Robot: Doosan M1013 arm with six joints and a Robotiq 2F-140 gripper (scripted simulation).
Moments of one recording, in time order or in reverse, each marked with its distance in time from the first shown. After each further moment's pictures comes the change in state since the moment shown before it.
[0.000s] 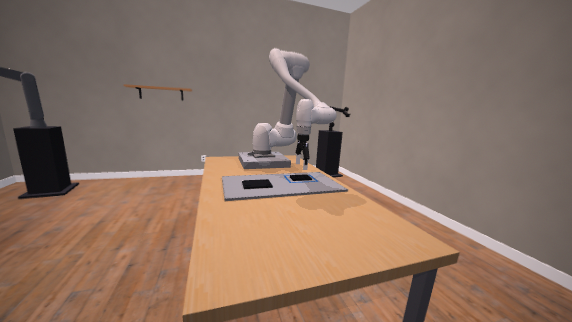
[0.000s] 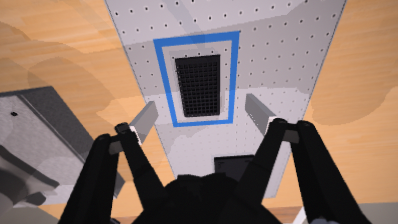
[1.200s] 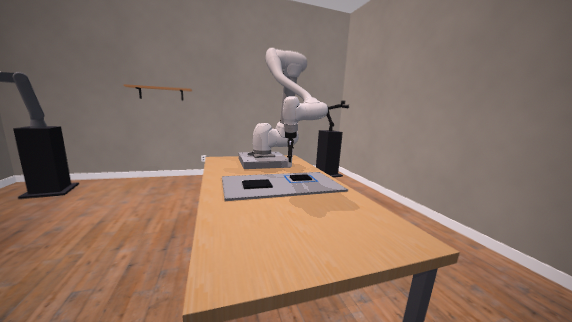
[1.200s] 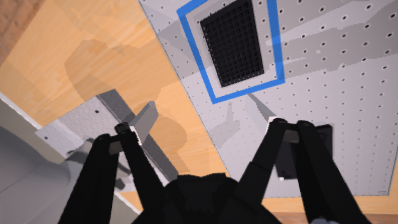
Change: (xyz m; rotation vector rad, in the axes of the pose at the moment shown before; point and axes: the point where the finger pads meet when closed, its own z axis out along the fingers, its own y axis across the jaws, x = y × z) arm -0.055 -0.070 -0.017 0.185 0.063 0.319
